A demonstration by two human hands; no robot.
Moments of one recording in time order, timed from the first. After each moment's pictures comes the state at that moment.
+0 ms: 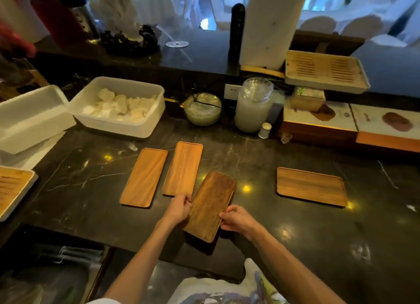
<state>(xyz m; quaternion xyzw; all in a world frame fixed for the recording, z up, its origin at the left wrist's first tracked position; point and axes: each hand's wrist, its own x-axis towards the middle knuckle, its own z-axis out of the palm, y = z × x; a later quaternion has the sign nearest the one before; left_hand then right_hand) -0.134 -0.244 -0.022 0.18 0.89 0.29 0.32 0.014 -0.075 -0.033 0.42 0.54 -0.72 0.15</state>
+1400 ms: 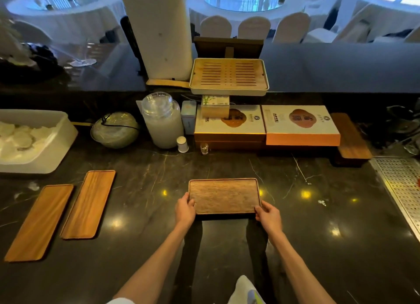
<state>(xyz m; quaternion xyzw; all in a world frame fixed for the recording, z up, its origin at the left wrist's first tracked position) 0.014 0.070 -0.045 0.12 0.85 0.41 0.30 0.211 0.231 -0.052 0.56 0.54 -0.61 -0.14</state>
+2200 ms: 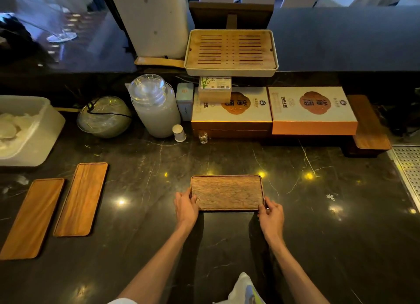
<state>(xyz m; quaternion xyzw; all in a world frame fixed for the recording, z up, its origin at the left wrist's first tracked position) 0.012 0.083 -0.072 0.16 0.90 0.32 0.25 0.210 0.228 -0.082 0.59 0.63 -0.48 -0.15</state>
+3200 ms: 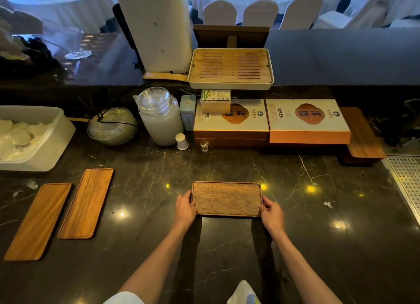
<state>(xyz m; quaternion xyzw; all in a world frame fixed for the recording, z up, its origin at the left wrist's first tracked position) 0.002 0.083 -0.061 0.19 0.89 0.30 0.29 0.206 0.256 -0.077 0.55 0.63 -0.54 -0.10</state>
